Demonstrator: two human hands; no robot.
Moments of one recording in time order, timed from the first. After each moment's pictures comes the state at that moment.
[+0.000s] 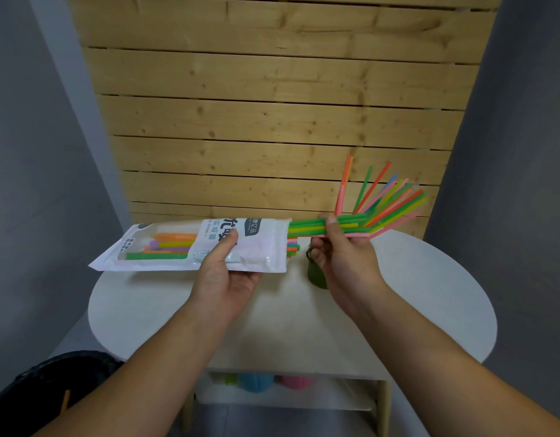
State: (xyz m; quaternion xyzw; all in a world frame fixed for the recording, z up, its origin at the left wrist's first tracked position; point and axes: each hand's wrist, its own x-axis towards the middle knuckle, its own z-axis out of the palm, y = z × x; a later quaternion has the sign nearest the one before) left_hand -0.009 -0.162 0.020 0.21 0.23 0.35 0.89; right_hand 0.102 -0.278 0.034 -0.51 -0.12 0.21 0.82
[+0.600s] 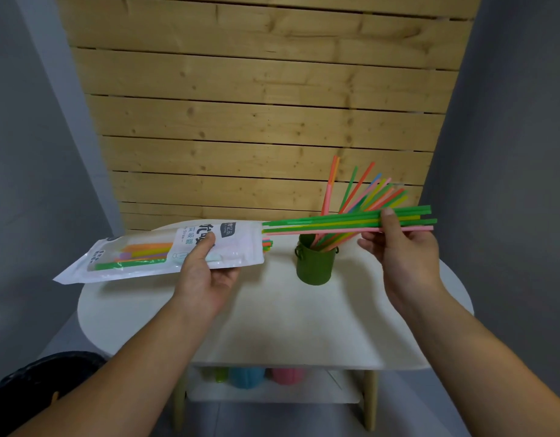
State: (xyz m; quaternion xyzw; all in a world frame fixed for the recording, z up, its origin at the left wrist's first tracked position) left_hand -0.014 -0.150 0.011 0.18 0.24 0.38 0.87; right_hand 0.134 -0.351 0.049 -0.57 -0.13 0.03 0.81
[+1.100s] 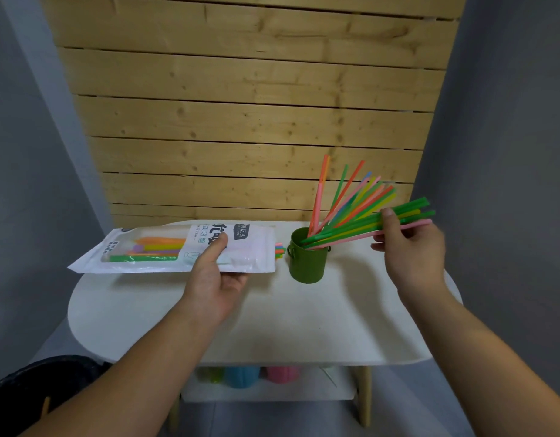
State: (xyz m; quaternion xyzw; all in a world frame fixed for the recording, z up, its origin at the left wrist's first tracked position) left_hand -0.003 -0.174 0.012 0.20 0.24 0.36 0.88; right_hand 0.147 -0.372 0.048 -0.72 -0.16 -0.09 0.67
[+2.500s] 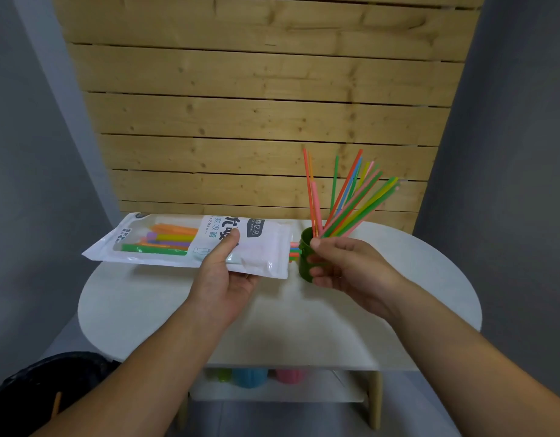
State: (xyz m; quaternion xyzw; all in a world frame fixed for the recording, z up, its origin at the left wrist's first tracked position) left_hand -0.010 -0.177 0.019 0.24 0.21 0.34 0.88; right_hand 0.119 -0.324 0.035 -0.65 -0.19 0.35 0.65
